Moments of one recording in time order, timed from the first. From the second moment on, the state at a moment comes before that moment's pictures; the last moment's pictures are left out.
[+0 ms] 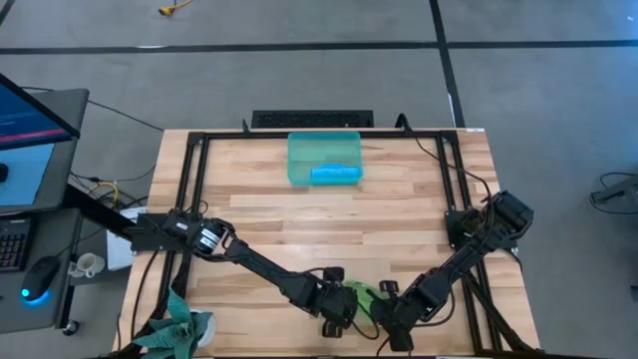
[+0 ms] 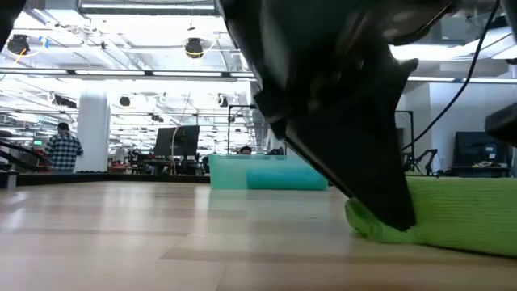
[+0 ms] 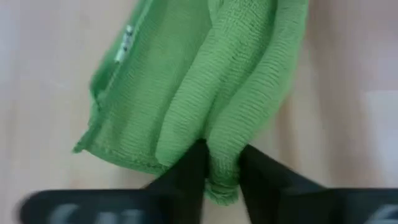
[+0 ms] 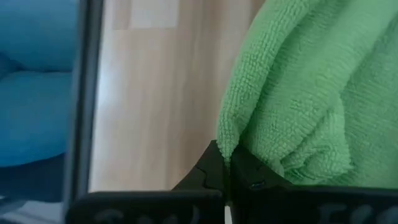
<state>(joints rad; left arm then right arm) -0.48 2.38 1.85 -0.59 -0.23 -0.36 0.82 1.85 0.99 -0.29 0.03 0.70</state>
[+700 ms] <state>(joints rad) -0.39 2.36 1.85 -0.53 0.52 -1.06 0.79 1.88 0.96 -0.08 -0.18 0.91</state>
